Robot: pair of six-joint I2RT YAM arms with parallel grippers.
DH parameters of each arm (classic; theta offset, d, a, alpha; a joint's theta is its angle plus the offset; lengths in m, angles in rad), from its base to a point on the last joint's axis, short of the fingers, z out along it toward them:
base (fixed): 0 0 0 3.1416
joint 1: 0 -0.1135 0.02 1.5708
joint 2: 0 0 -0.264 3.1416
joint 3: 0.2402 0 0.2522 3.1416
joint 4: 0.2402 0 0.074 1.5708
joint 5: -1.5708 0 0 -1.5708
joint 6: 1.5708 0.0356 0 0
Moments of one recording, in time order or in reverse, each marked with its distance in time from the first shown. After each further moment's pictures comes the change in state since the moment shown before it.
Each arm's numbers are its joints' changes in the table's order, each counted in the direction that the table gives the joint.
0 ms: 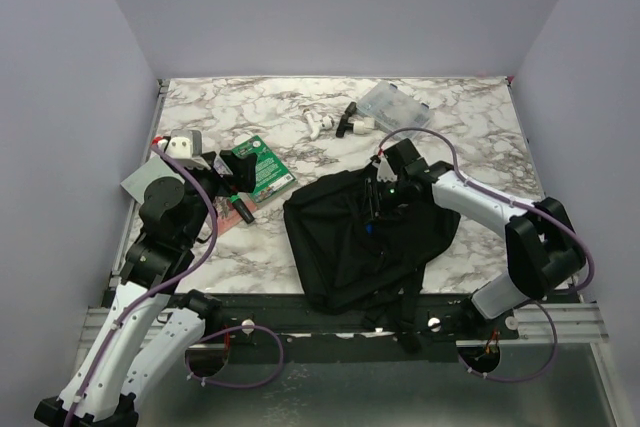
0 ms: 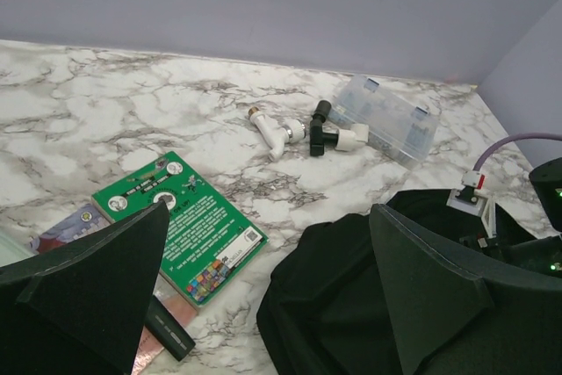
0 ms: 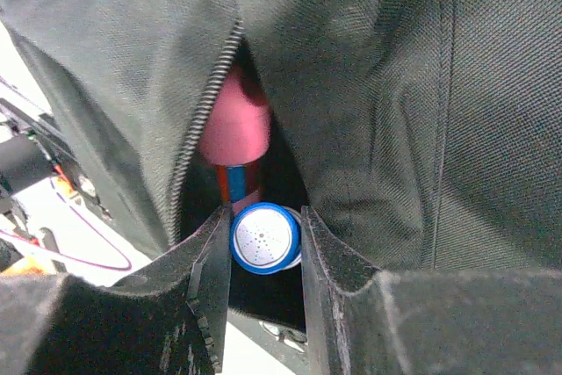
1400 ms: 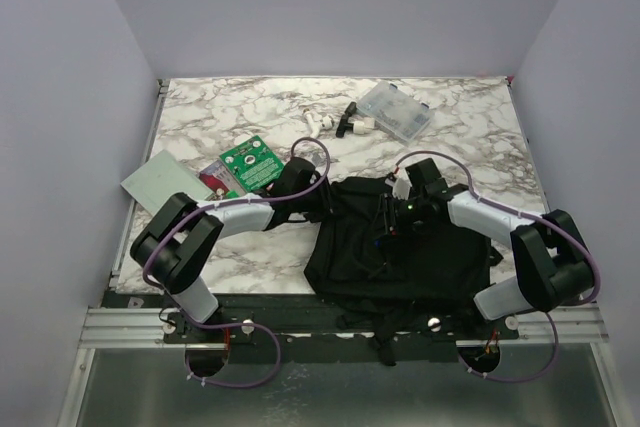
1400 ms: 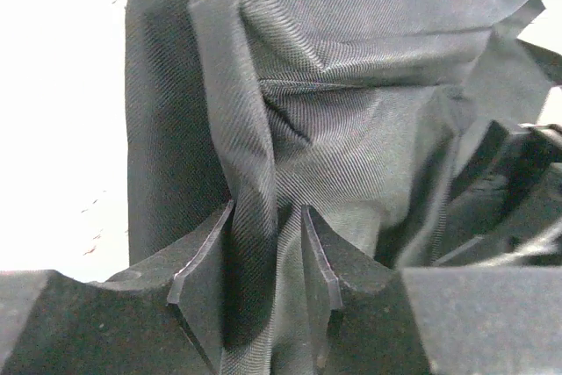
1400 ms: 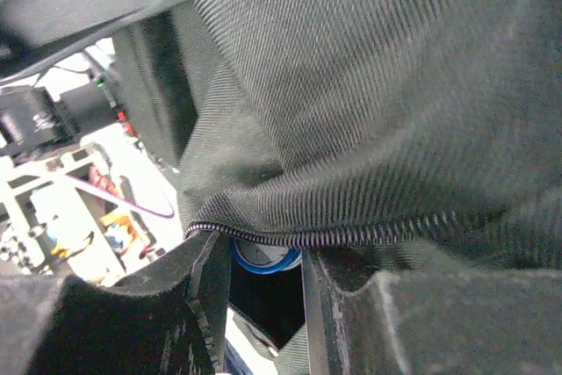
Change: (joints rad) left arm 0.264 1.022 -0.046 -0.360 -0.441 -0.602; right arm 0.111 -0.064 -0.267 -0.201 0.307 0.050
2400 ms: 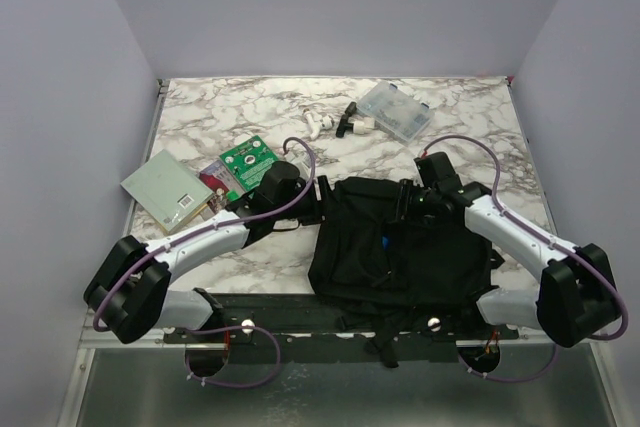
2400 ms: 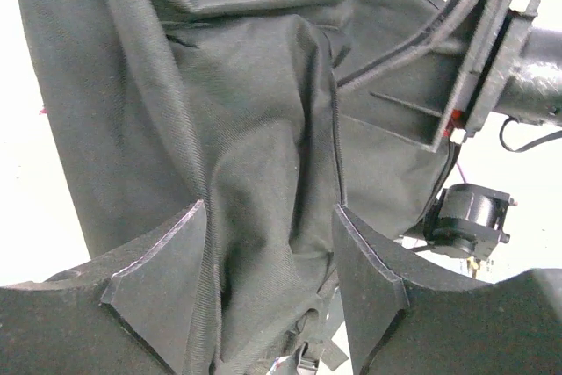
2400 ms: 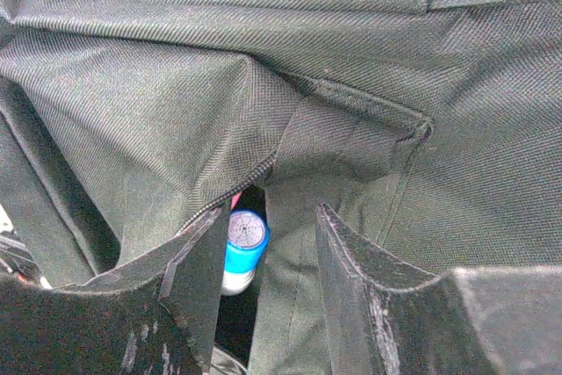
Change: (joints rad) left arm 0.043 -0.311 -0.066 0.048 -0.033 0.054; right arm -0.002 -0.200 0.061 0.192 -0.579 0.052
